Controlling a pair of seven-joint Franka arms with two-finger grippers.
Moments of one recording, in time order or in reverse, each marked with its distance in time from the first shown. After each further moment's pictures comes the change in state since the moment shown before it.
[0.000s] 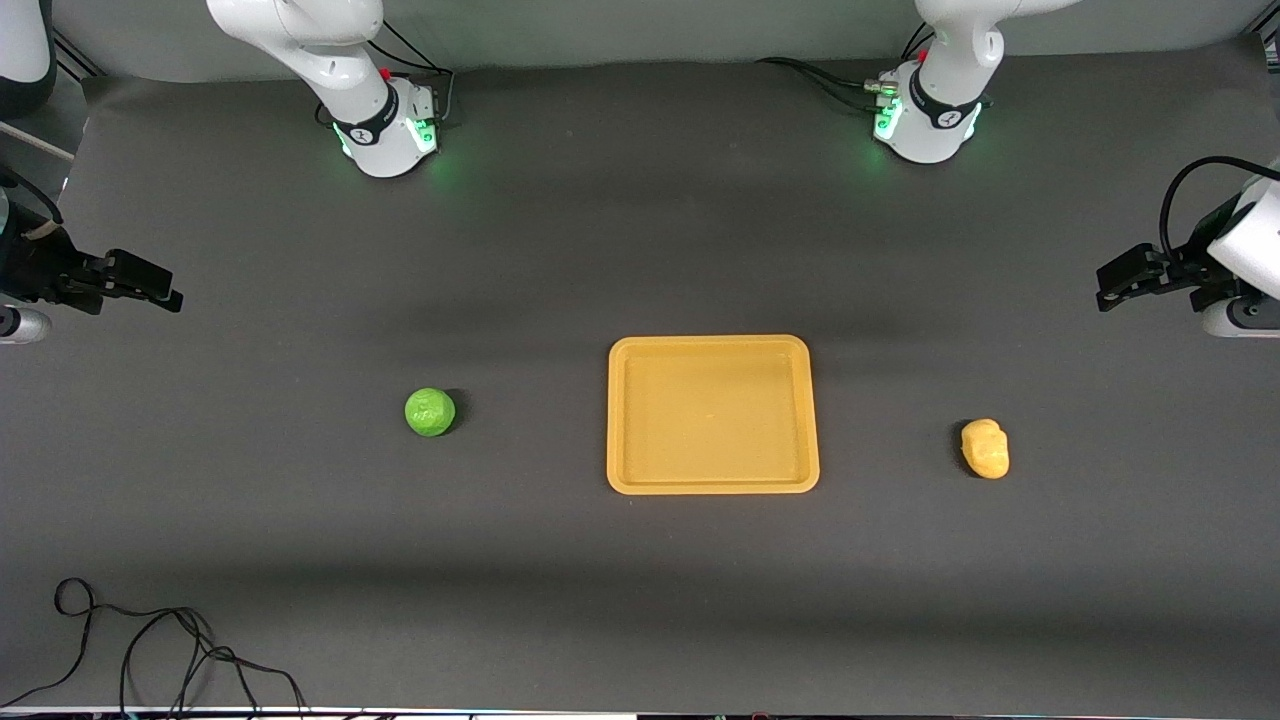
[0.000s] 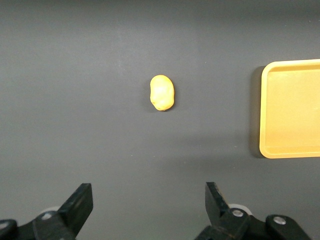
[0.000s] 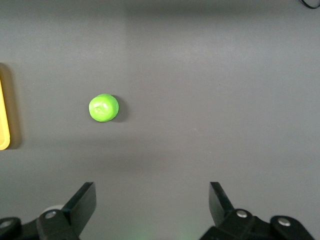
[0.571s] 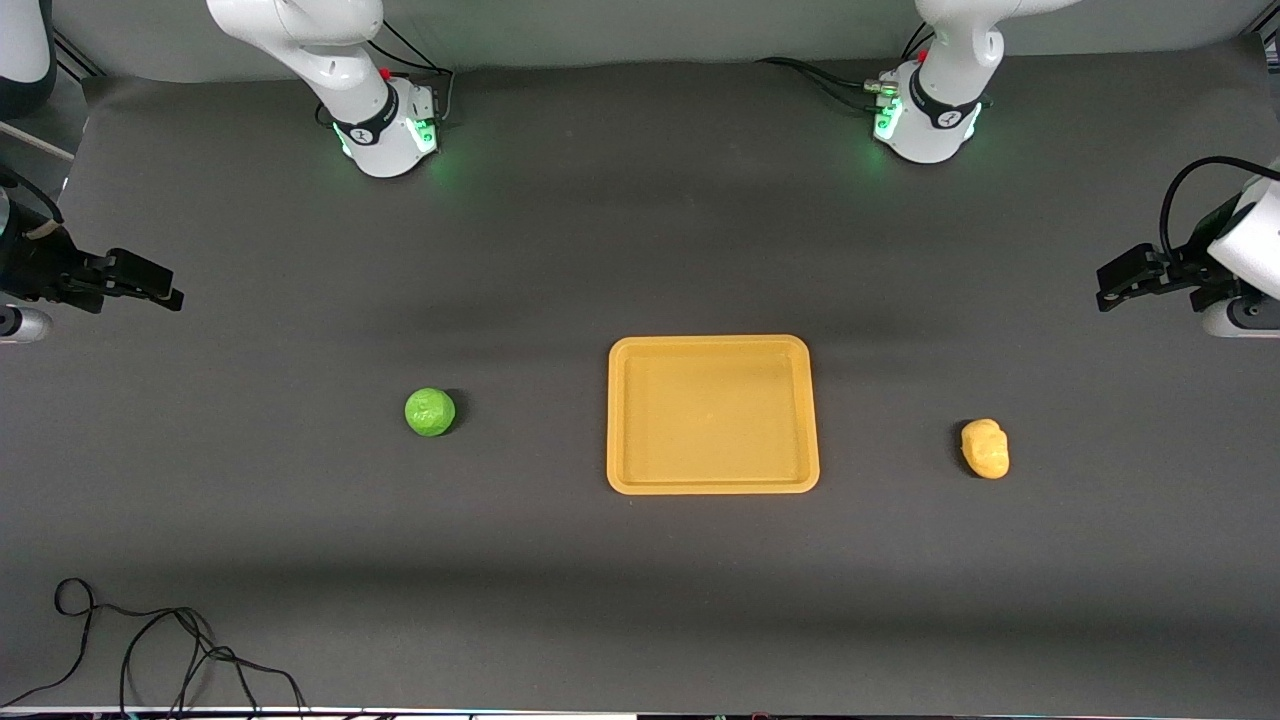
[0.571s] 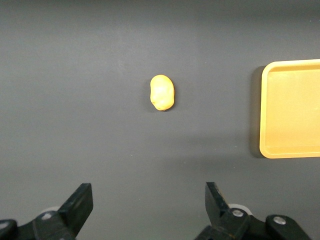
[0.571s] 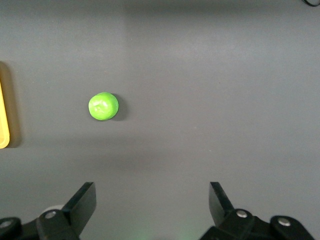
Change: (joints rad) left arm 0.000 0.002 0.001 -0.001 0.000 0.000 -0.001; right arm 0.000 0.000 0.000 0.000 0.000 -0.007 0.000
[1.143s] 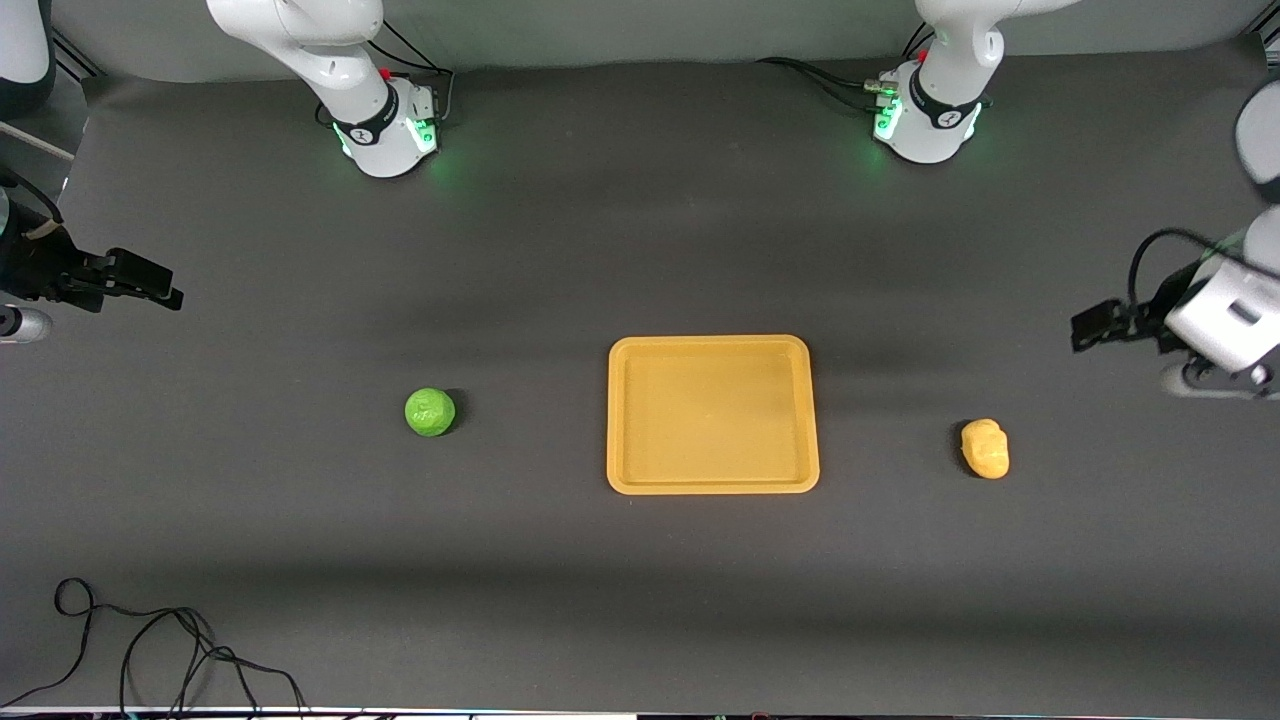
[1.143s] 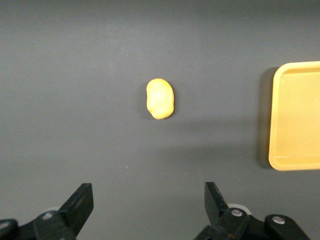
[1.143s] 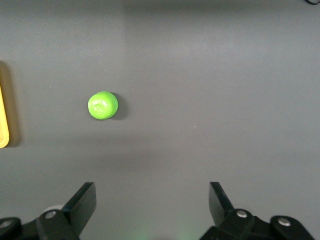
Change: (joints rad) left arm 0.000 0.145 -0.002 -0.013 0.005 0.119 0.000; right arm -0.003 0.000 0.000 -0.001 0.000 -0.003 0.000
